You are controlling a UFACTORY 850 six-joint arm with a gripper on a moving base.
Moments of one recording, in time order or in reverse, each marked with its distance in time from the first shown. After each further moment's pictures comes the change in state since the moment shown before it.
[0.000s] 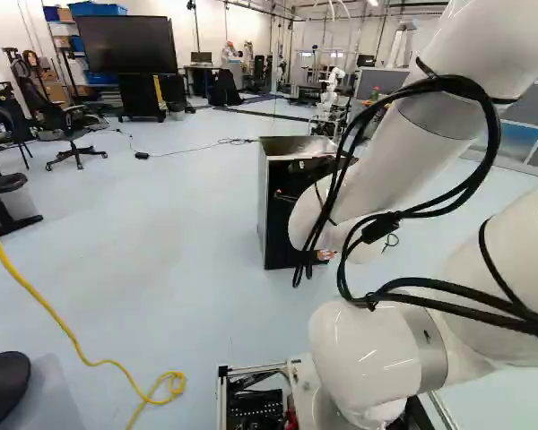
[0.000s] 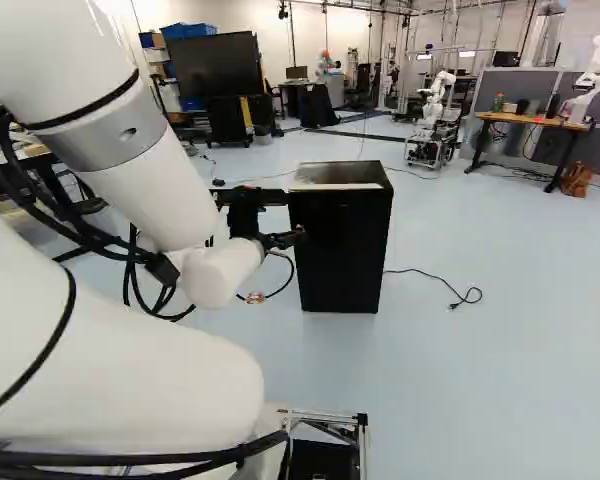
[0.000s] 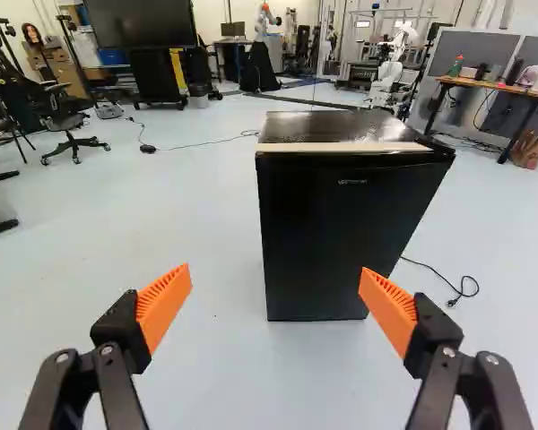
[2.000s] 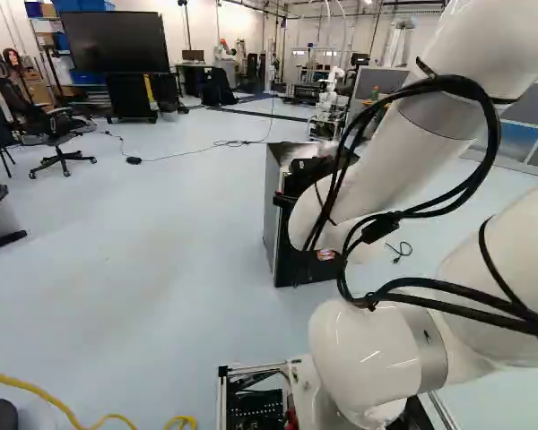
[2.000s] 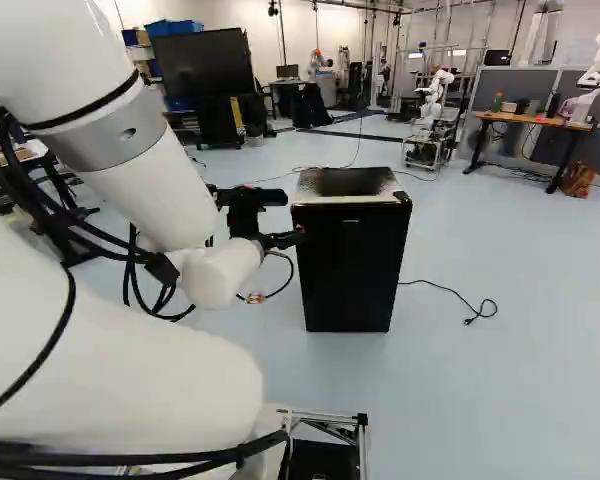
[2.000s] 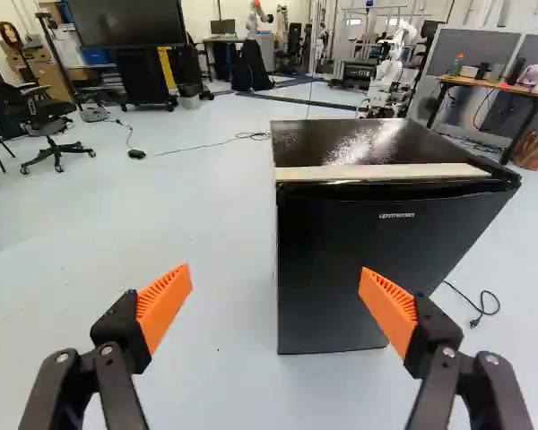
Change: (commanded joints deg) arm 0.0 0.0 0.0 0.0 0.0 0.0
